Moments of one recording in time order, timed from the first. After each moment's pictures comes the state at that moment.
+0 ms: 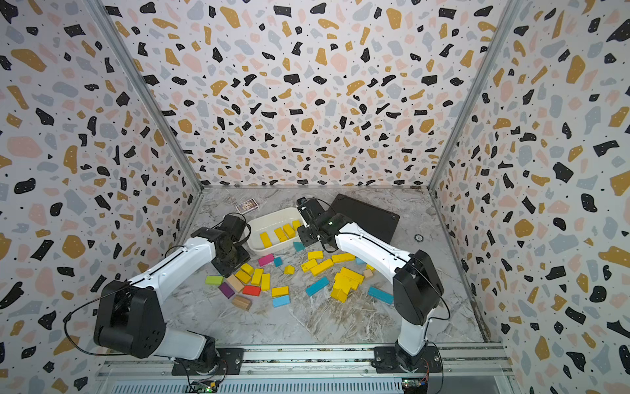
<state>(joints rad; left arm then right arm) -0.25 1.47 1.03 -0.95 -0.13 -1.04 0.80 1.74 1.46 -0.60 0.13 0.18</state>
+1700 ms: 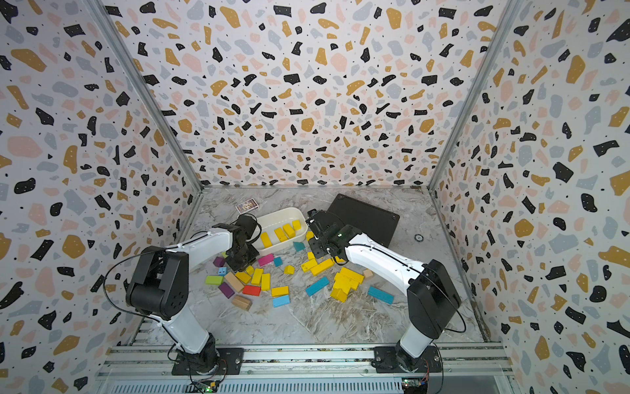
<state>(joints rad) -0.24 1.73 1.09 -0.82 -0.11 -1.02 0.80 1.63 1.32 -0.62 0.20 0.20</state>
